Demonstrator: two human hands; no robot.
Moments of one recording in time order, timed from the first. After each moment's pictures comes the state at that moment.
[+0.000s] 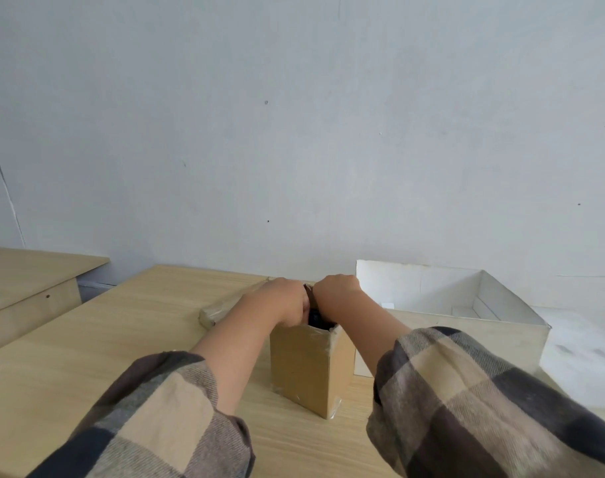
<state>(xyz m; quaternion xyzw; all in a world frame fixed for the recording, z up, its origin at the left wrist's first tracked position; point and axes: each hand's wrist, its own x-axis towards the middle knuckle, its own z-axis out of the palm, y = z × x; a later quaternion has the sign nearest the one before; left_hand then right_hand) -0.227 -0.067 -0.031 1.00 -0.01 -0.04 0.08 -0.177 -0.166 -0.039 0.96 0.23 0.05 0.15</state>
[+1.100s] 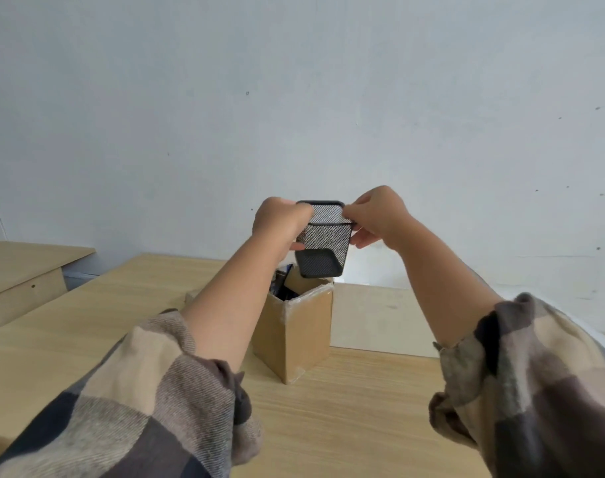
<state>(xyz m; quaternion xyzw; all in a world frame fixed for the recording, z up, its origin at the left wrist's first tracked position) -0.254 -0.122 0.042 0.76 0.10 0.19 0.61 -0.208 -0.261 0.052 0.87 0.11 0.09 -0.47</state>
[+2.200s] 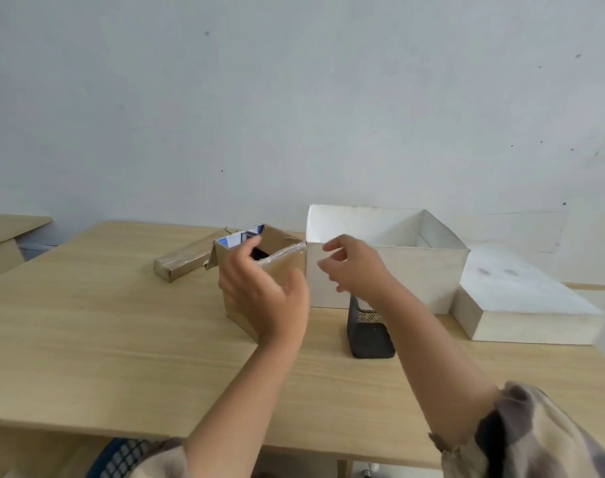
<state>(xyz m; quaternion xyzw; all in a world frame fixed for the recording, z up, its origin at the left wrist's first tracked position) -0.298 -0.181 -0.110 0.70 0.14 0.53 0.47 -0.255 -0.287 -0.068 0.89 0.11 0.05 -0.45</state>
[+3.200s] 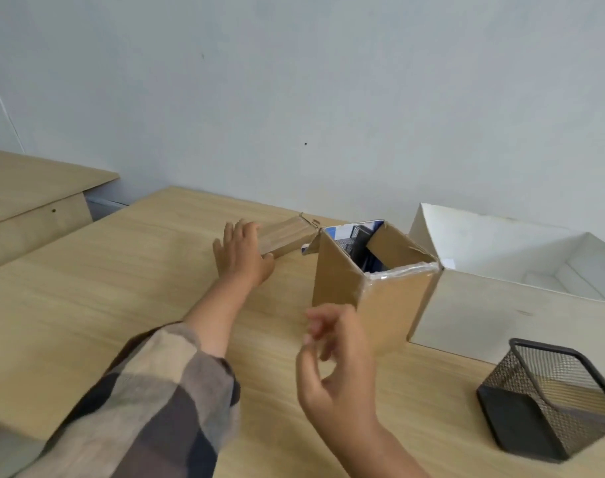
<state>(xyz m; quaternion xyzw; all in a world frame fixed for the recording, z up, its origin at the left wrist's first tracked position) -0.140 0.078 -0.168 0.94 0.21 0.21 0.18 -0.274 -0.113 -0.169 0.75 0.31 0.25 -0.53</state>
